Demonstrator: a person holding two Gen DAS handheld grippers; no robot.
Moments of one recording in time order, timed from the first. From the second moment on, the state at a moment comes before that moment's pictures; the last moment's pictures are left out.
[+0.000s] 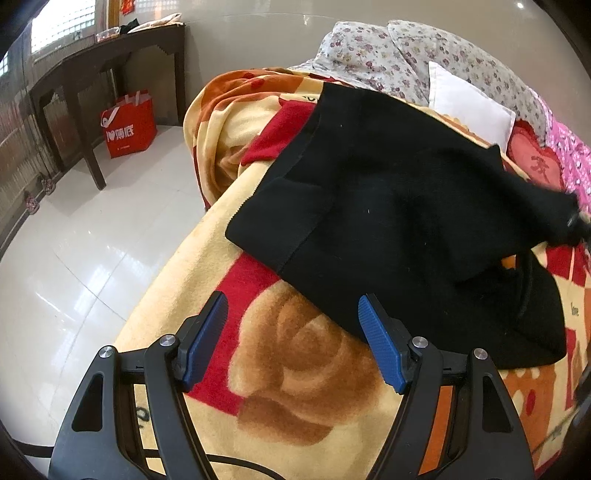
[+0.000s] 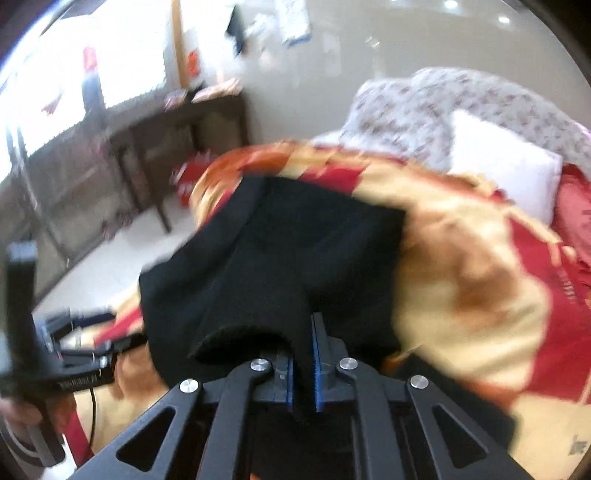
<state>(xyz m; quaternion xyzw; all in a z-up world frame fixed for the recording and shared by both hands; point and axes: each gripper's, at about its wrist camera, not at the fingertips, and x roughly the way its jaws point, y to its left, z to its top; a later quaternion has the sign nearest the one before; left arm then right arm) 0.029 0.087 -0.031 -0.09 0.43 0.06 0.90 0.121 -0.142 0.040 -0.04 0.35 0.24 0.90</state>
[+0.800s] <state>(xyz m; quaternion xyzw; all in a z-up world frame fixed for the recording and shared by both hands) 0.056 0.090 -0.049 -0.16 0.46 0.05 0.87 0.084 -0.238 0.026 0.01 0.41 0.16 0.90</state>
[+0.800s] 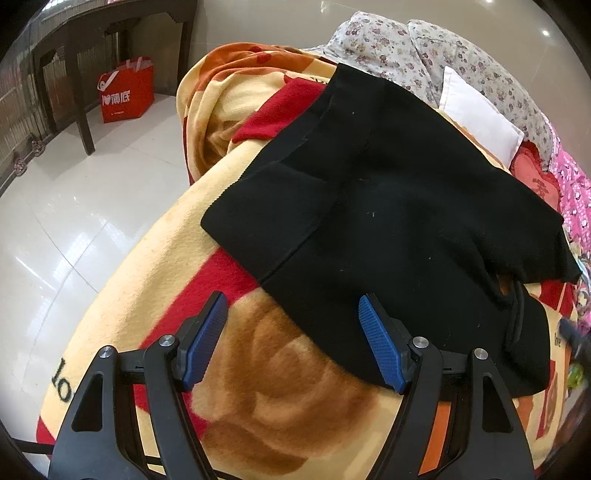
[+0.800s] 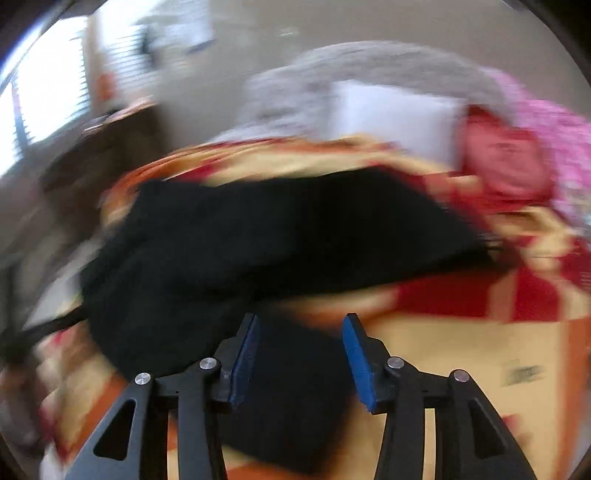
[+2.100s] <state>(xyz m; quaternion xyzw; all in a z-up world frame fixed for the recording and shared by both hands) -0.015 0.090 -0.013 -0.21 0.43 -0.08 0.88 -0.061 -0.420 0.057 0.26 0.25 0.06 0.93</state>
